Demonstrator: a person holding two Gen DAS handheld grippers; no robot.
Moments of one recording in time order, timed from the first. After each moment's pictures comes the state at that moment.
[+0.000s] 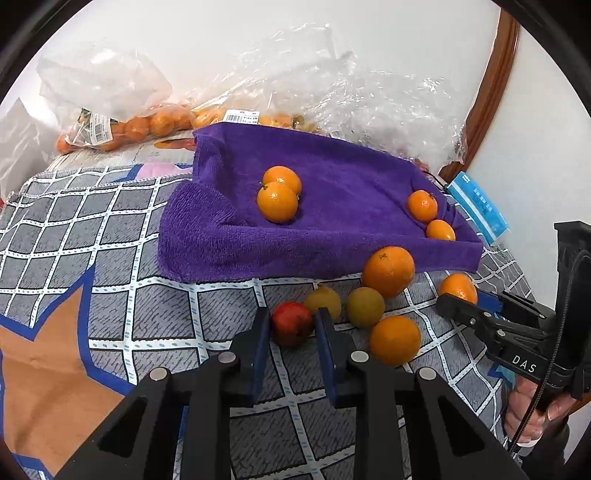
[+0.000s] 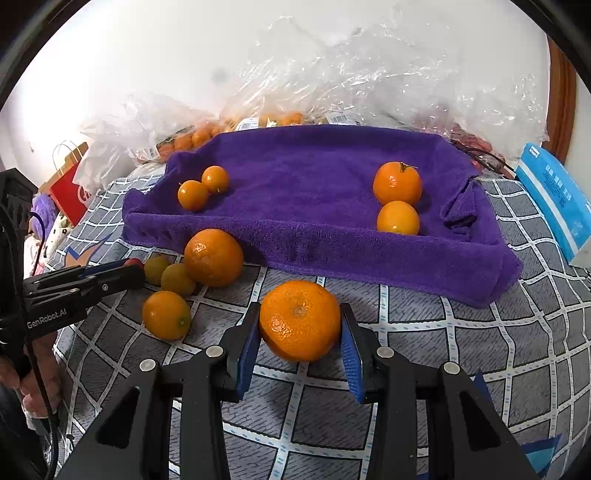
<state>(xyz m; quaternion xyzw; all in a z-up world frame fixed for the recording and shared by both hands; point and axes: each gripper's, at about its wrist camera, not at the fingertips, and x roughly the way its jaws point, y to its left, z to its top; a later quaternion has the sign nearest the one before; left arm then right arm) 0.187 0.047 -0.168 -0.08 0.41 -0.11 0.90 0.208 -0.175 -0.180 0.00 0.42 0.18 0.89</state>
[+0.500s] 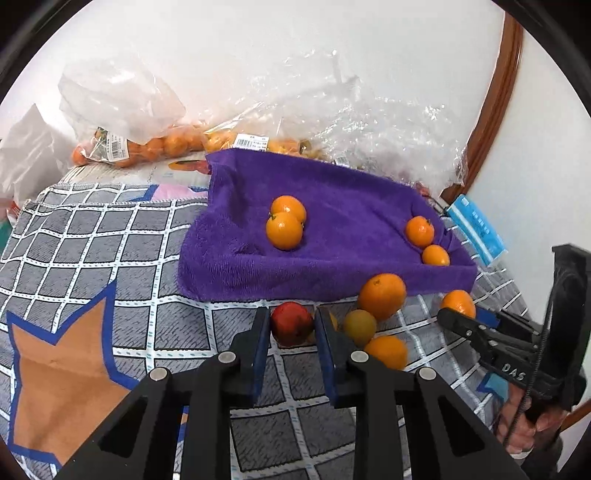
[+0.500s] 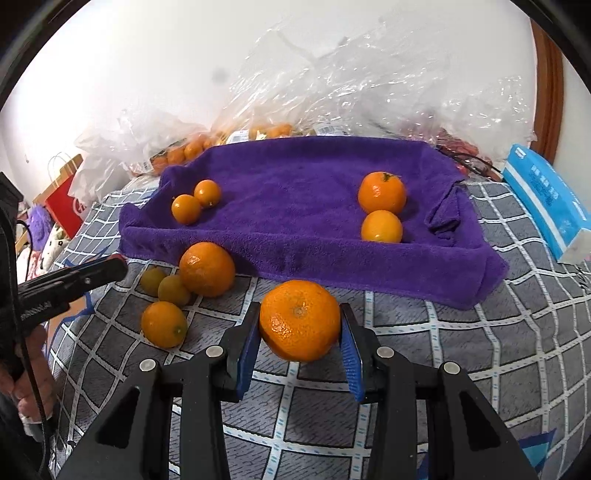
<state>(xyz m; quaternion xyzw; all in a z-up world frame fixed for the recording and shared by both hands) 0.176 0.053 -0.144 -0.10 0.37 -0.09 0.92 0.206 -0.182 -0.170 0.01 0.41 0.16 0.90</state>
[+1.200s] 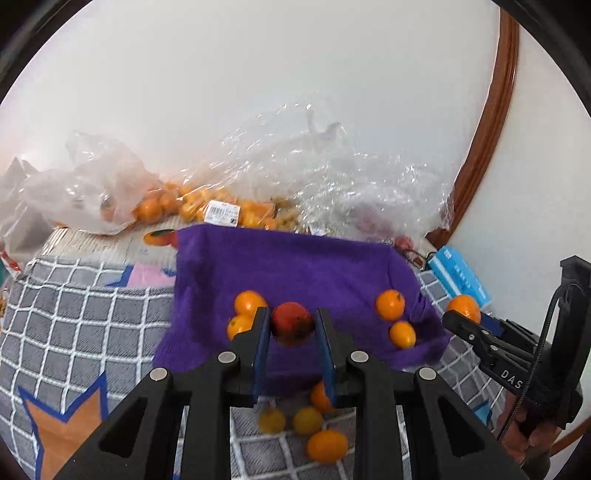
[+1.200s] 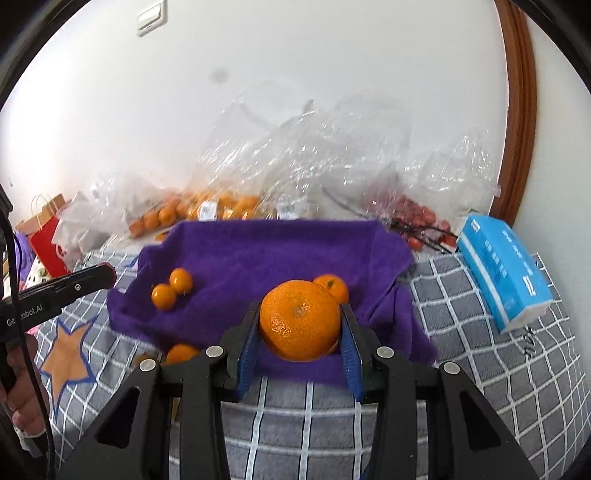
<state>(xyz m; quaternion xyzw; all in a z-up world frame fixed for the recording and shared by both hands) 0.224 0.029 -0.079 -0.10 0.33 -0.10 0.93 0.244 -0.209 -0.095 0.02 0.34 0.11 0.93</state>
